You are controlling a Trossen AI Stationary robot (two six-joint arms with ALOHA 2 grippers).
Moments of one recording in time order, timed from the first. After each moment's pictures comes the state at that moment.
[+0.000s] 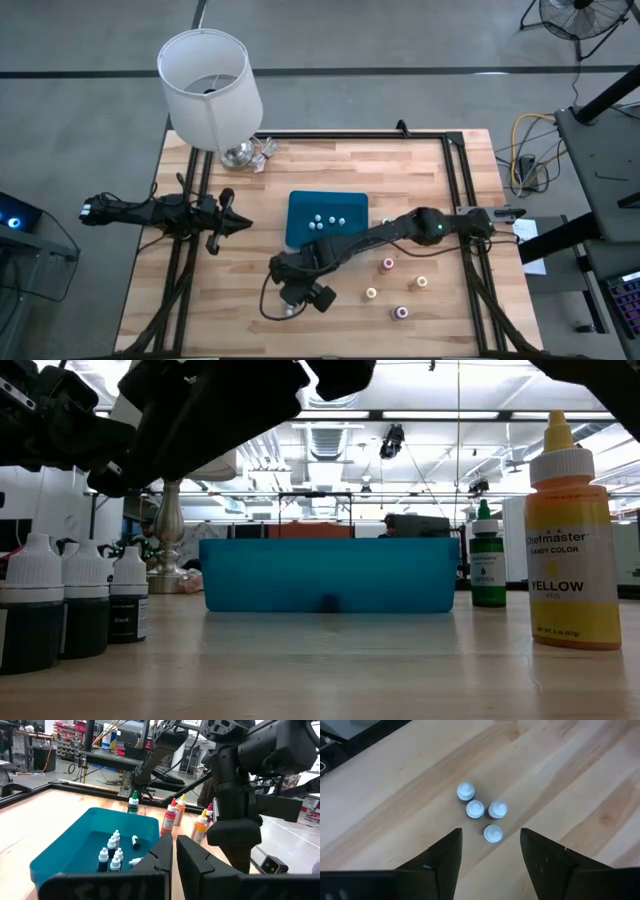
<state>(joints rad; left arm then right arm) -0.13 0.06 0.01 0.02 -0.02 -0.22 0.28 2.48 2.35 -0.95 -0.24 -0.56</state>
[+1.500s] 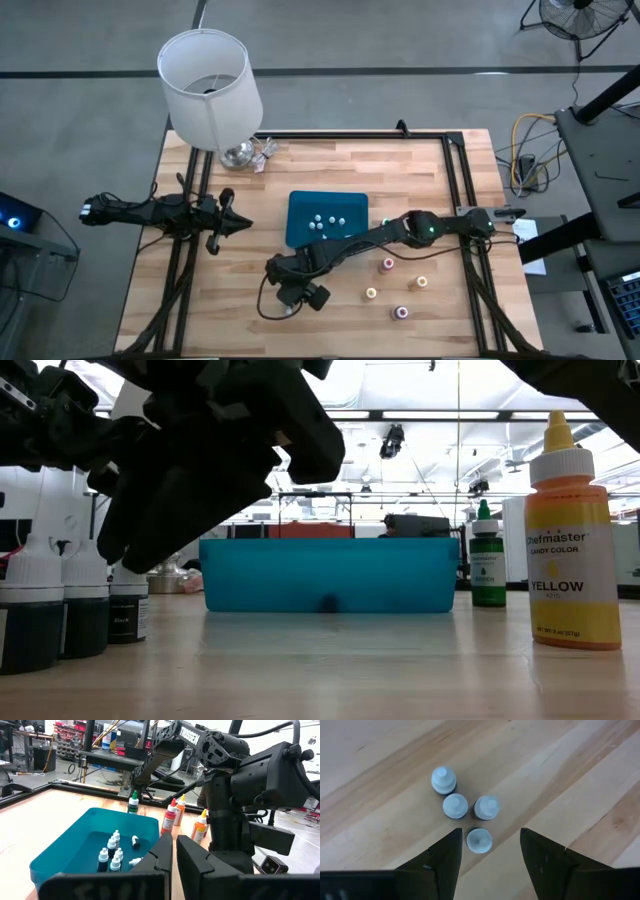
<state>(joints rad) -0.13 0.06 0.01 0.02 -0.02 -0.22 0.27 2.56 2.35 -0.85 -0.21 -0.61</state>
